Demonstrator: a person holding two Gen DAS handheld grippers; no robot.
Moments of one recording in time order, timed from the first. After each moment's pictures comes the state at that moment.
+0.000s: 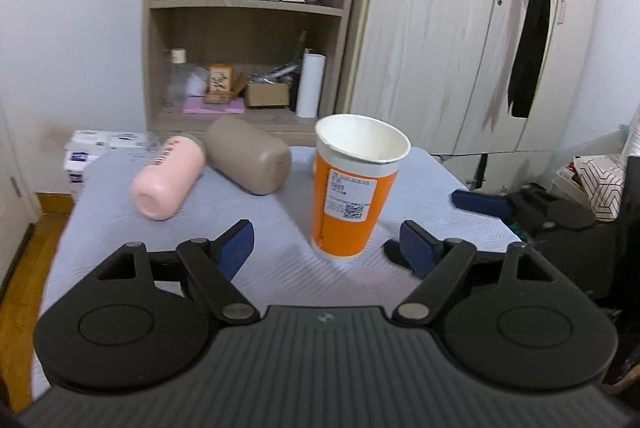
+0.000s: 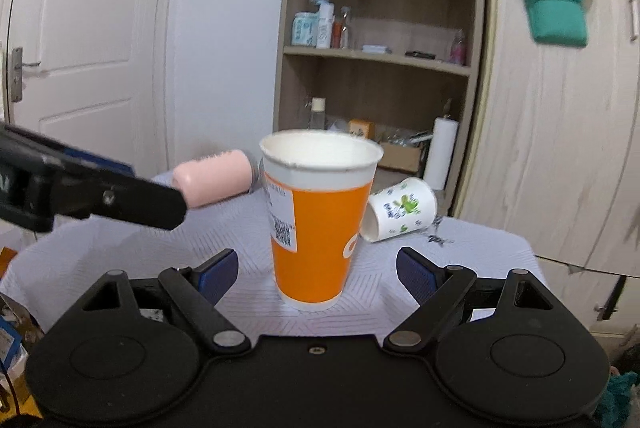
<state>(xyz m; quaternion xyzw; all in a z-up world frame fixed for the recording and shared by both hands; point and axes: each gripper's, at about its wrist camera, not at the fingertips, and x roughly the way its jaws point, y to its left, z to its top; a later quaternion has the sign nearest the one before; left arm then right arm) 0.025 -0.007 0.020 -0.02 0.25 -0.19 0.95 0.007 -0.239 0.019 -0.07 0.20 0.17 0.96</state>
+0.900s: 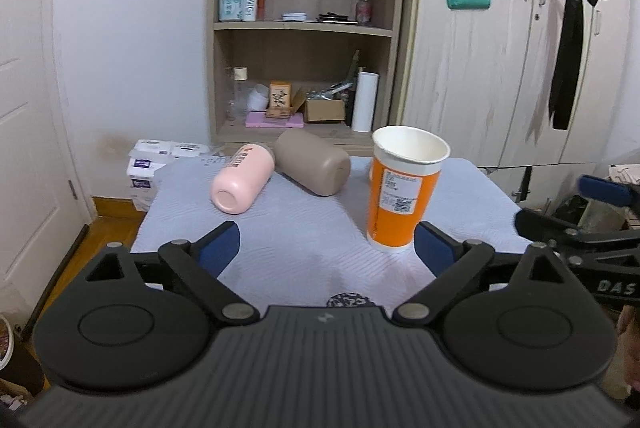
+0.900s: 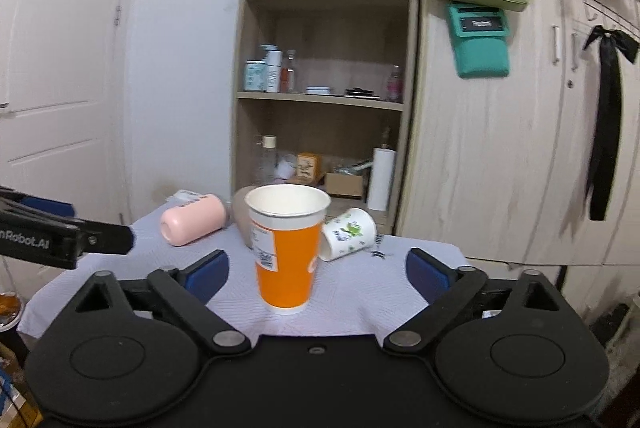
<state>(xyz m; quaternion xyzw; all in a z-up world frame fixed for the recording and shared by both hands) -0.022 0.020 0.036 -0.01 0.23 -0.11 0.97 -0.061 -0.245 0.060 -0.05 0.17 0.07 0.98</state>
